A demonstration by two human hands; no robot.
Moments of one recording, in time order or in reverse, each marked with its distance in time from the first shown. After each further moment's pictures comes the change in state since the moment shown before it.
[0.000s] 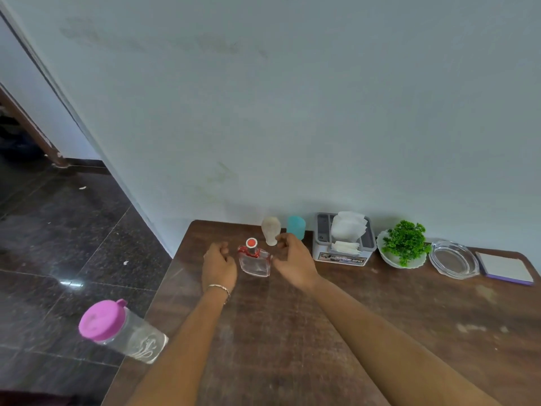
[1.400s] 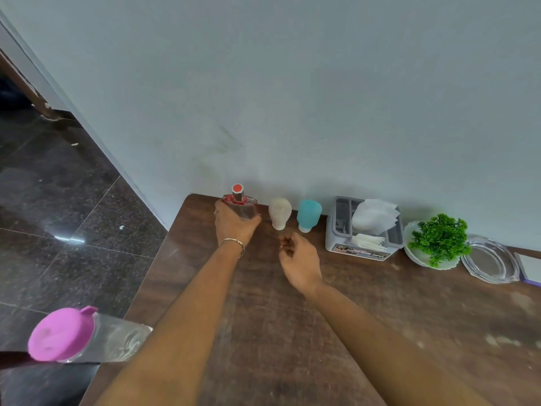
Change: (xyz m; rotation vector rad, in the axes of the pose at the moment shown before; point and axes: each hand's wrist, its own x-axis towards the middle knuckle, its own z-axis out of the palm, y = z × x) left_hand 0.073 0.011 0.054 -0.076 0.020 -0.055; right_hand 0.023 0.037 0.042 0.058 0.051 0.063
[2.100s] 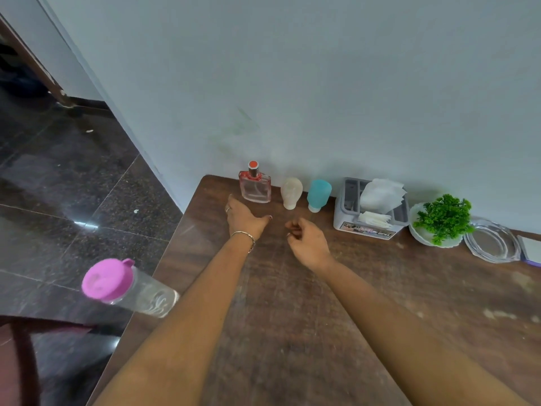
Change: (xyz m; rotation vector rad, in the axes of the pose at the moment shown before) left_hand -0.035 -0.019 -0.018 0.058 -0.121 -0.063; right_hand -0.017 -0.005 -0.005 -0.038 -0.128 0.013
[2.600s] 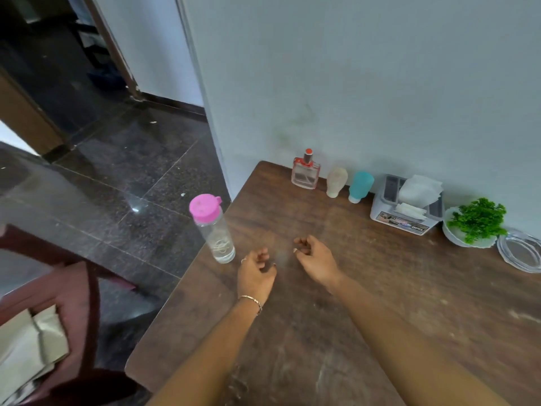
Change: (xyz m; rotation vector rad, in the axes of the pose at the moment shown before) left_hand -0.159 -0.125 -0.065 -0.199 0.091 -0.065; right_hand -0.097 -0.019 0.062 0.008 -0.170 -0.009
